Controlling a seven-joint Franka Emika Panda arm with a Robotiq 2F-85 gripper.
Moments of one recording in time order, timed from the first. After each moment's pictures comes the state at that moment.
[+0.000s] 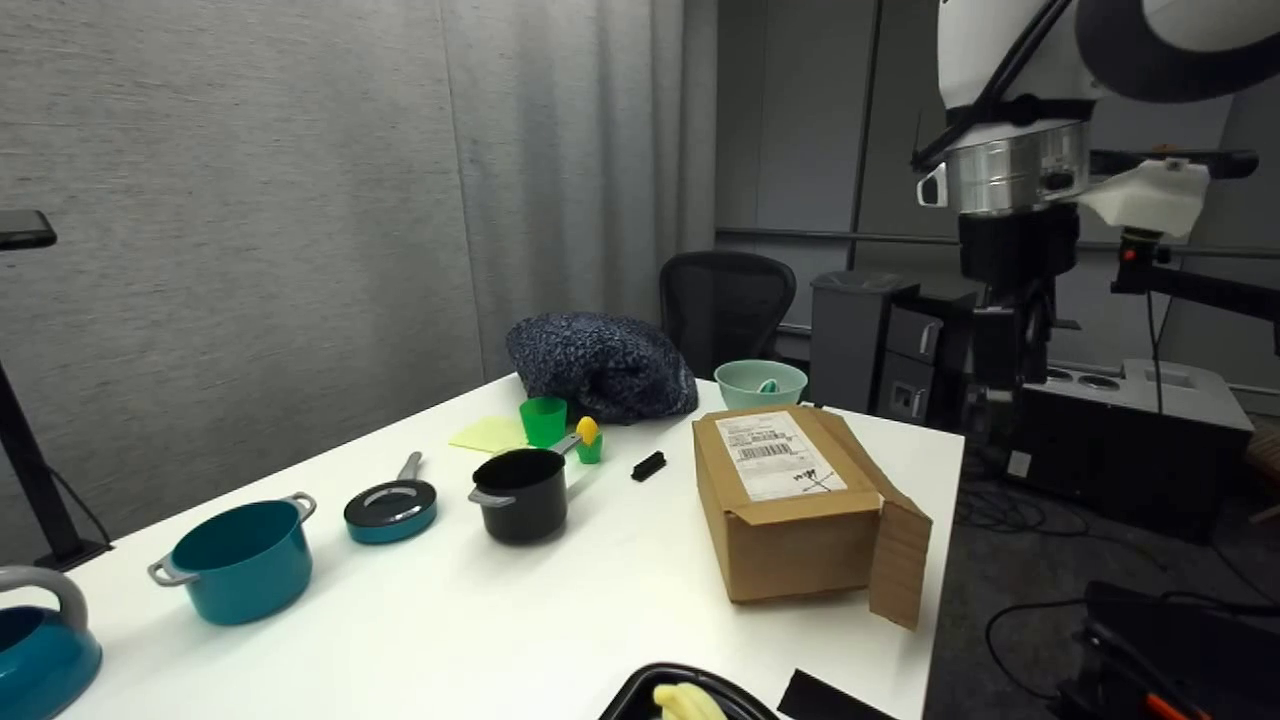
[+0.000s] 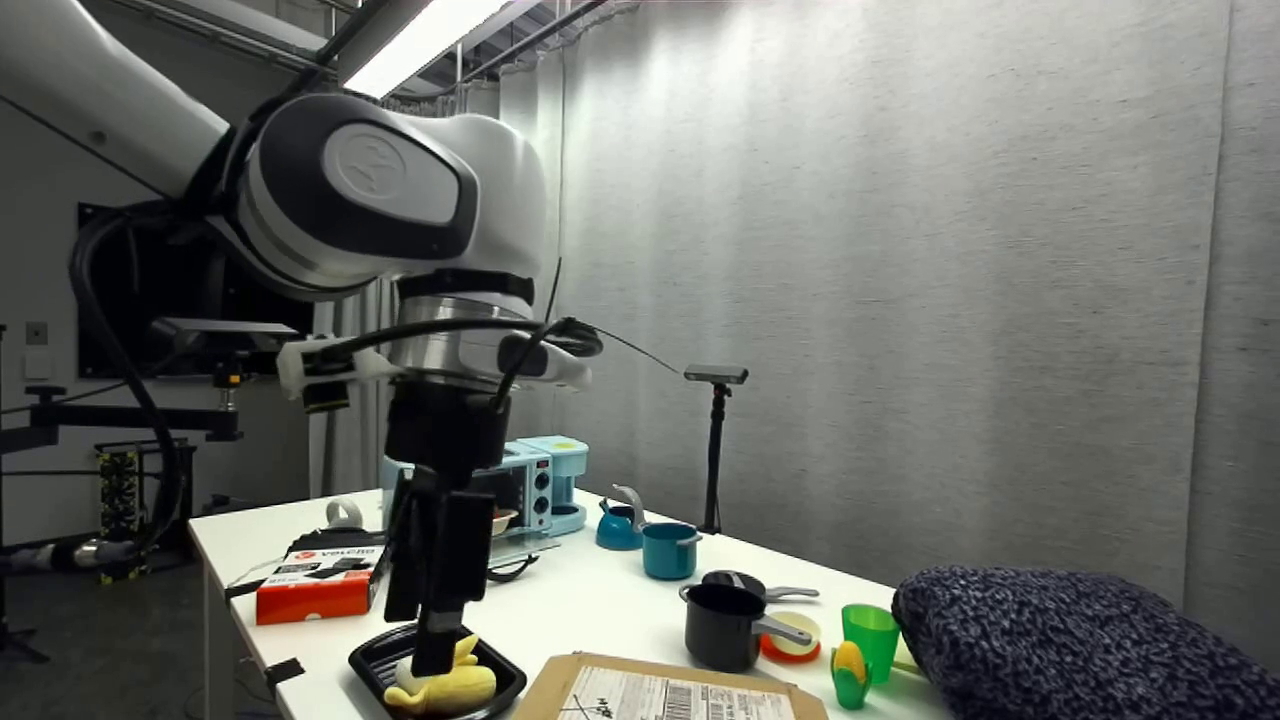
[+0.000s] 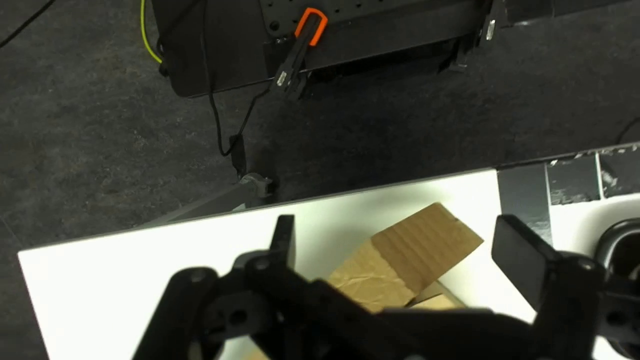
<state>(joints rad) -0.09 -0.52 -0.05 -2.57 -0.14 1.87 0.15</state>
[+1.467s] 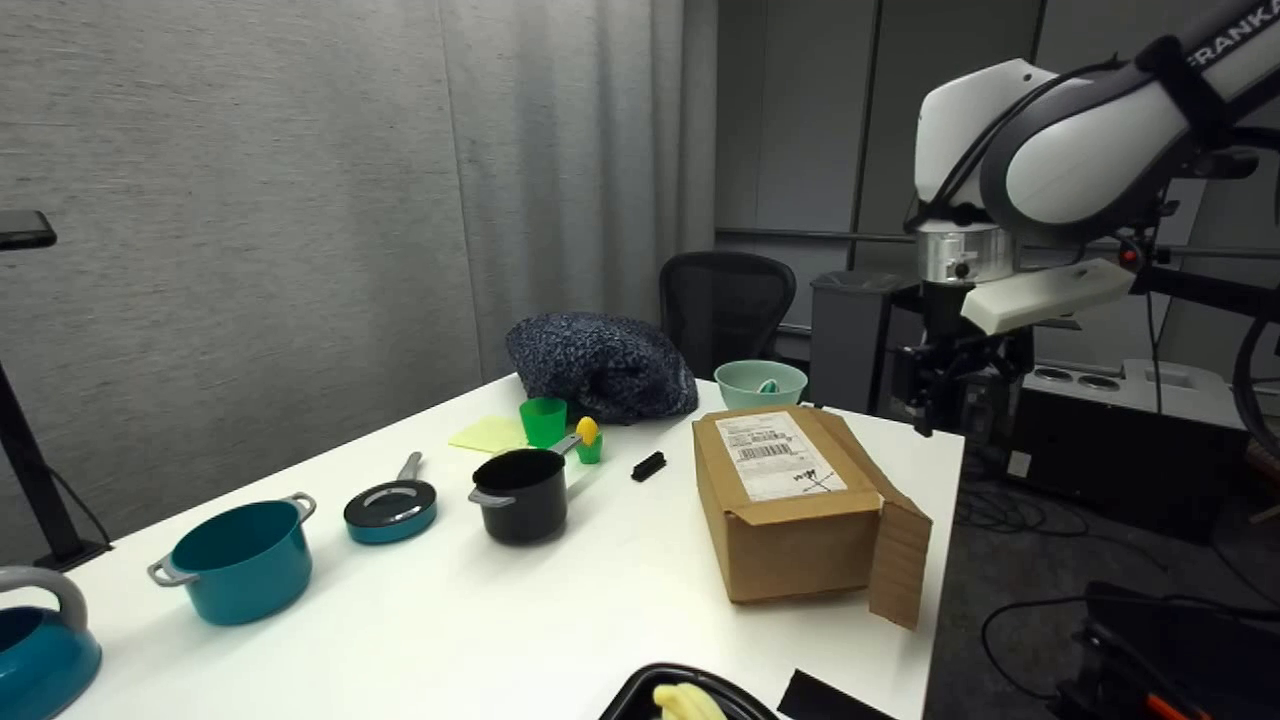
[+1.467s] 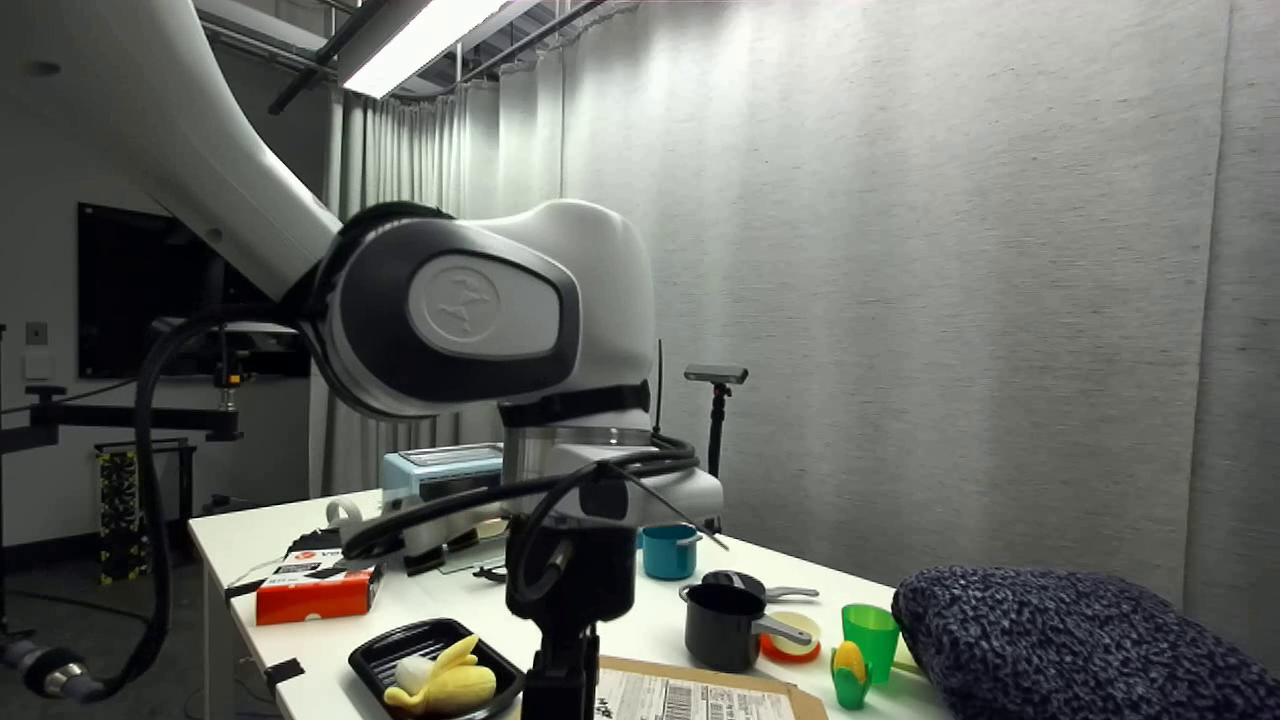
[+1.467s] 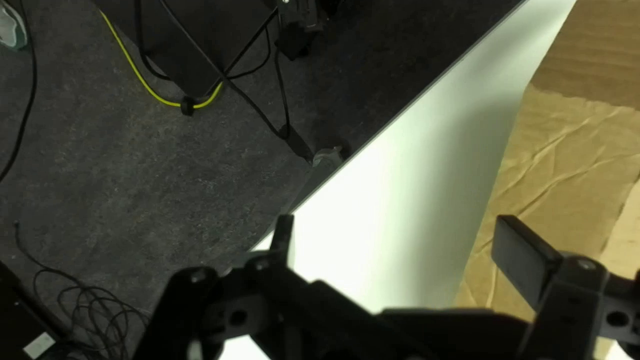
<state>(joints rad) -0.29 -0.28 -0.09 -2.58 -0.24 2.23 0.58</state>
